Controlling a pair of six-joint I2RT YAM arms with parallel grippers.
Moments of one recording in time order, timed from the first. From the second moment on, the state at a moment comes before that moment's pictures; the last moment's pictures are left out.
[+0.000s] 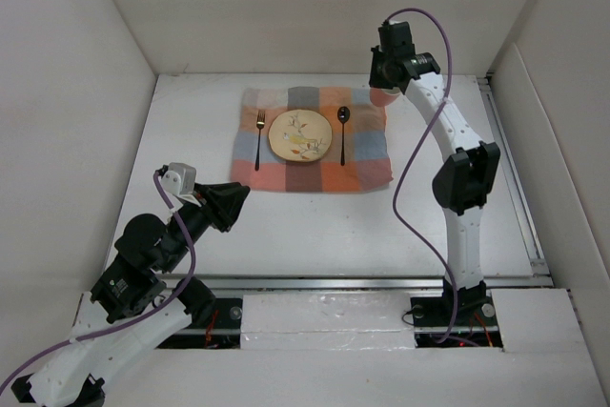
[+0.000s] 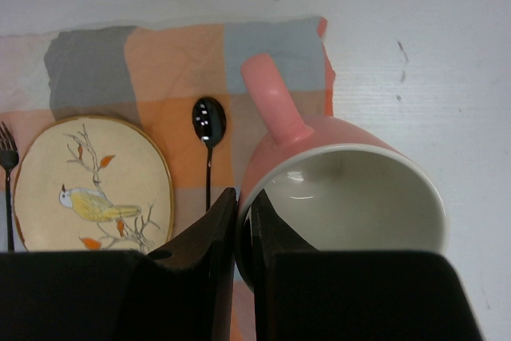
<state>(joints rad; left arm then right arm) -0.74 0.34 0.76 -0.40 -0.15 -0.35 0.30 2.13 2.22 -0.76 0.20 0.31</state>
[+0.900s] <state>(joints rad) -0.74 0.37 0.76 -0.40 -0.16 -0.35 0.31 2.48 2.51 -0.82 0.15 0.27</state>
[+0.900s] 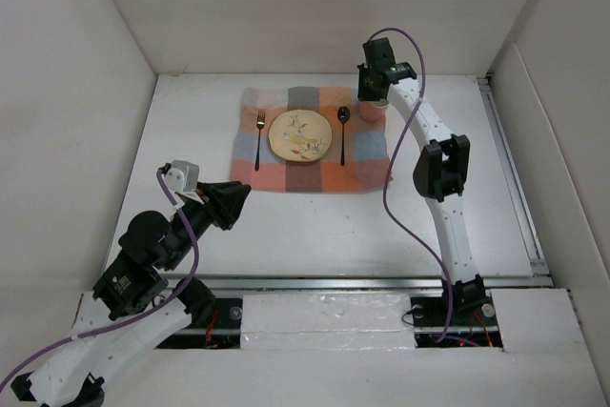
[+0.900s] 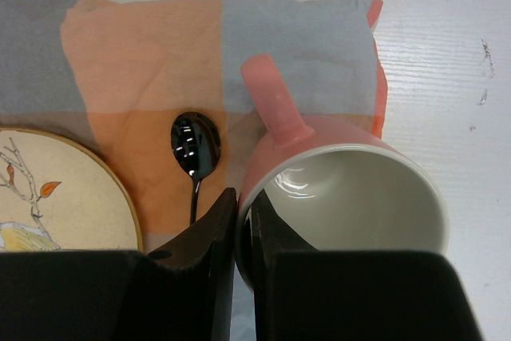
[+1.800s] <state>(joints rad) -0.74 0.39 0.76 -0.40 -0.19 -0.35 0.31 2.46 2.47 -0.70 0.15 0.27</state>
